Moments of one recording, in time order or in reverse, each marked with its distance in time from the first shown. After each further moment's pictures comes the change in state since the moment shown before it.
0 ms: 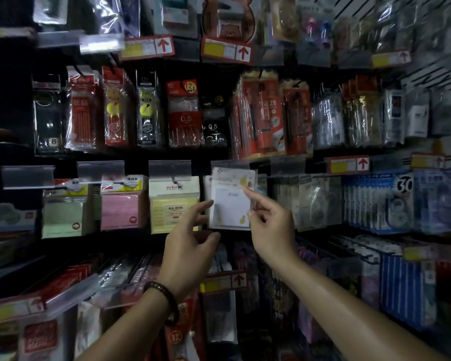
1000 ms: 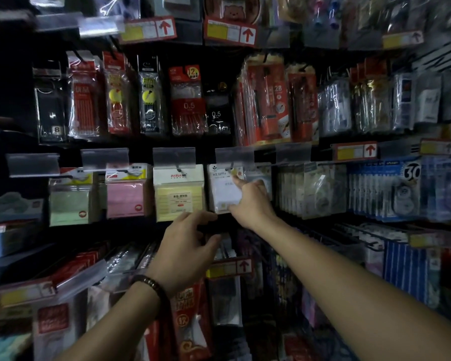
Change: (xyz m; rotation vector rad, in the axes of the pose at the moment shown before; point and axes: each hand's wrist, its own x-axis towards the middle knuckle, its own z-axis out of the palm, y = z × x) left_hand -0.009 -0.007 -0.022 0.385 -0.111 0.071; right_hand 0.052 0.014 0.039 -0.636 -0.270 0.159
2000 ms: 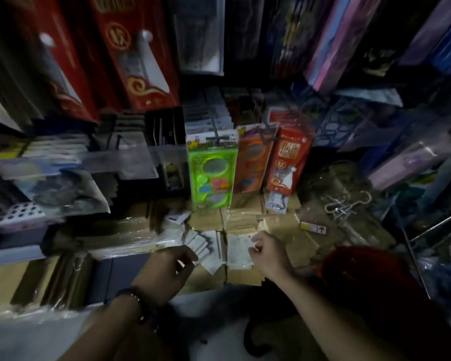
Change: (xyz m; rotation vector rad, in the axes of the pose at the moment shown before) left_hand -0.437 -0.217 0.222 -0.031 -0.782 -0.478; right_hand -0.514 0.346 0.221 -0.063 -0.612 0.711
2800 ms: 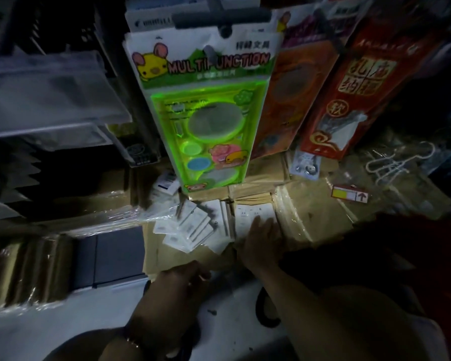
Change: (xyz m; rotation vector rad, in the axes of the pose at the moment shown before) left_hand 0.037 -0.042 0.071 -0.086 -0.265 -0.249; right_hand 0.095 0.102 0.197 -0.448 -0.189 0.229
